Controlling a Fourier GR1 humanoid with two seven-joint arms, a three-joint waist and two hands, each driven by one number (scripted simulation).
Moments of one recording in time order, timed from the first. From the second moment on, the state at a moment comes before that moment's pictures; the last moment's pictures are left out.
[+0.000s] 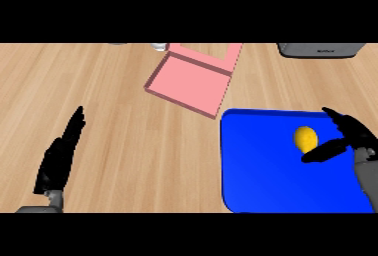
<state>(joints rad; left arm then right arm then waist) 0.00 0.27 -0.06 -1.53 -0.11 0.16 0.09 -0.28 -0.45 -0.02 -1.25 0.35 0.24 0.68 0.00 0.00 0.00</state>
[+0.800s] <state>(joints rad) 0.01 0.23 0.03 -1.55 -0.14 0.06 0.09 -0.28 -0.35 -0.05 -1.18 0.47 0.21 0.62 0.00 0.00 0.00</state>
